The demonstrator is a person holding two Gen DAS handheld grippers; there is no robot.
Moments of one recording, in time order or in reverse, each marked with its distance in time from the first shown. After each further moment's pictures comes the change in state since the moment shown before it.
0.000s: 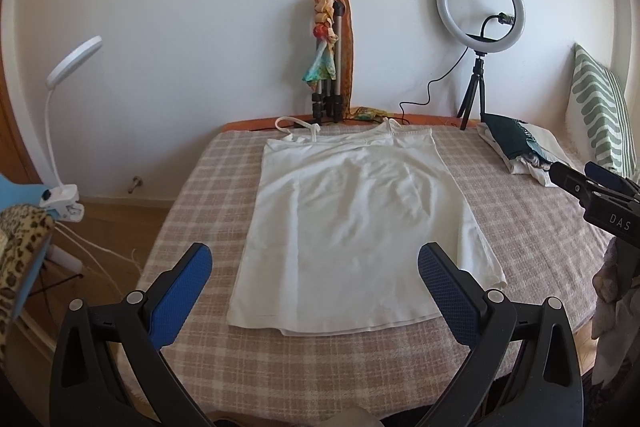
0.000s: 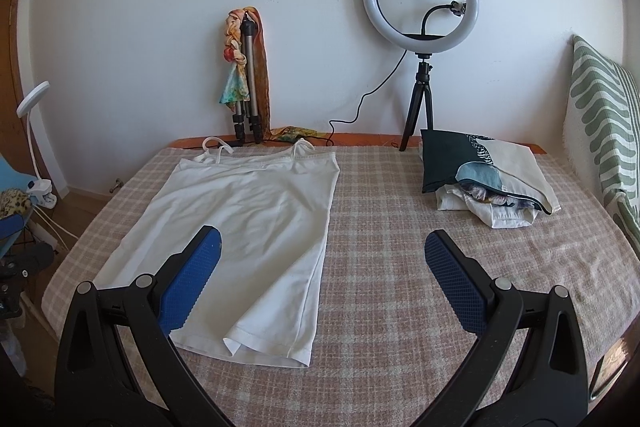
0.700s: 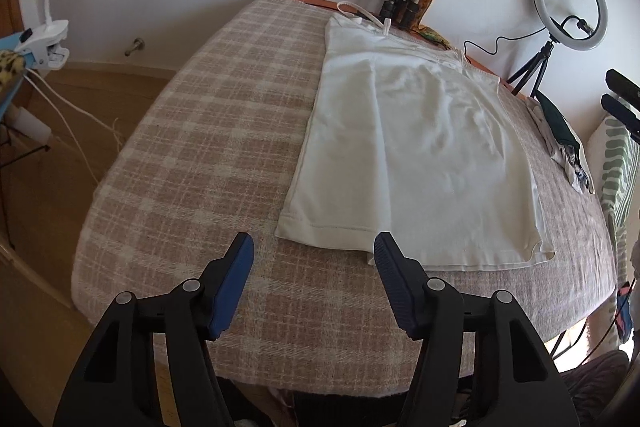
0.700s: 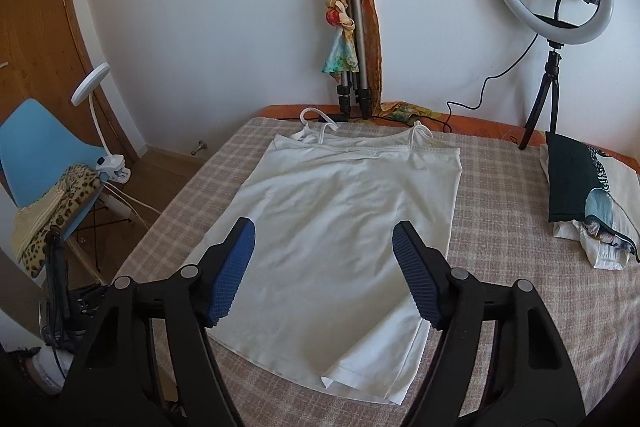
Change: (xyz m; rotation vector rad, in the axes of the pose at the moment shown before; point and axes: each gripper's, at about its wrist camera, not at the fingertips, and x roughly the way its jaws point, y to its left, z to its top) left arm 0.080 0.098 -0.070 -0.293 0.345 -0.089; right arm 0.076 0.074 0.064 -0.083 0.206 0.333
